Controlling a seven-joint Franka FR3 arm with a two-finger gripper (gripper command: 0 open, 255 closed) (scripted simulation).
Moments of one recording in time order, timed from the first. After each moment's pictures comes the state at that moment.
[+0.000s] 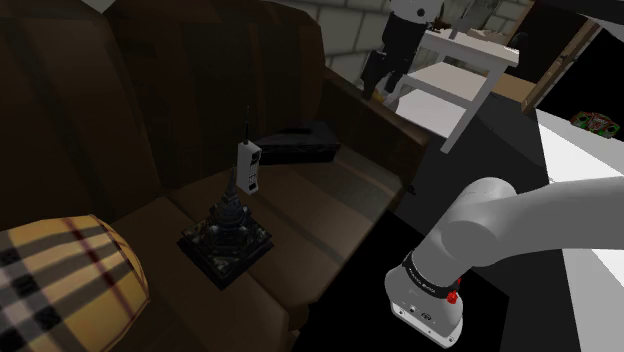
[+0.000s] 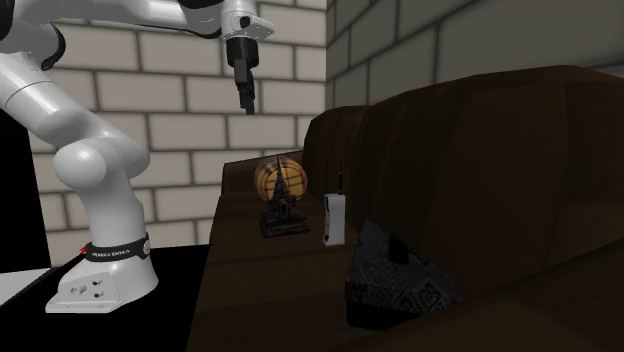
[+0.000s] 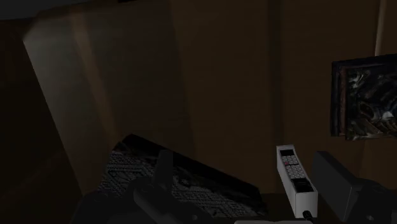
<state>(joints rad) -0.02 -0.77 0.02 -2.31 -0.08 1.60 0.08</state>
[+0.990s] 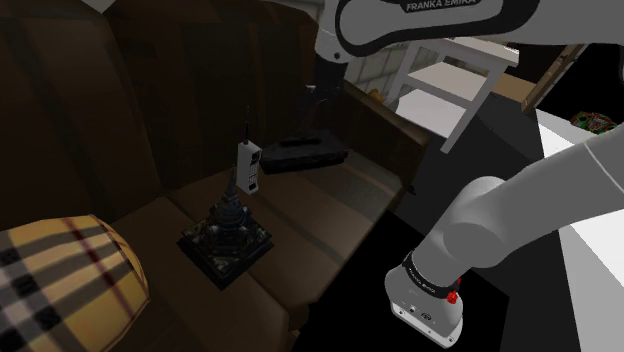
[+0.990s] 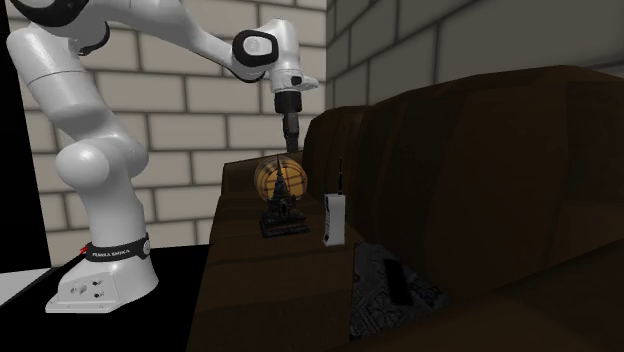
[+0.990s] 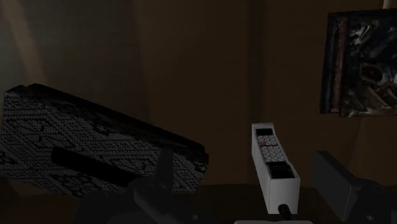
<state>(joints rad) 0.03 -0.41 0.09 -2.33 -0.04 1.97 0.12</state>
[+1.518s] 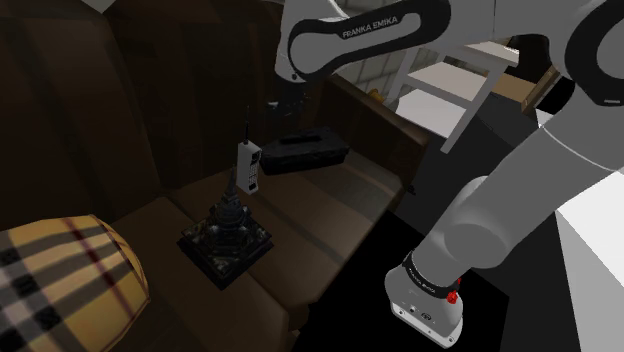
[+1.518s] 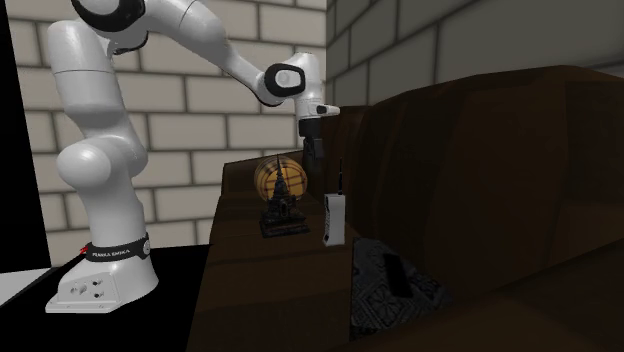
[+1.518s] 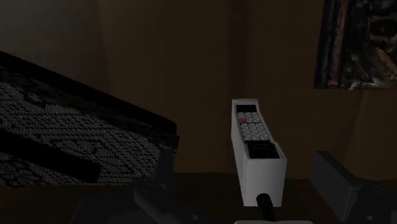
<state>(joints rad) 0.05 -0.13 0.13 -2.22 -0.04 2.16 0.16</state>
